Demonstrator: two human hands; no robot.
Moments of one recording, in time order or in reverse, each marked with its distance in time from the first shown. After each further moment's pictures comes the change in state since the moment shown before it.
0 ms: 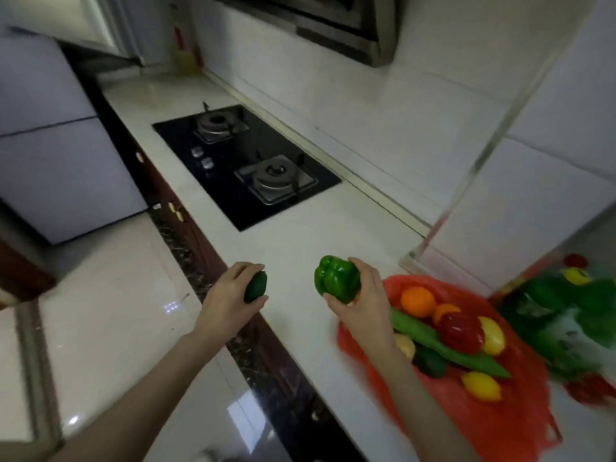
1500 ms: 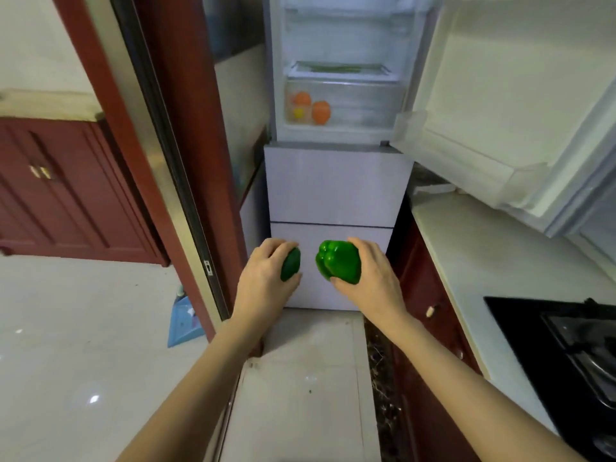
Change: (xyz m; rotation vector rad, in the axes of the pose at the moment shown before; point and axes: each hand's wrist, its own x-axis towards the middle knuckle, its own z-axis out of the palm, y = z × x) left_hand 0.245 -0.691 -0.482 0.321 0.604 -0.460; right_hand 0.449 -0.553 0.759 0.007 -0.451 -0.718
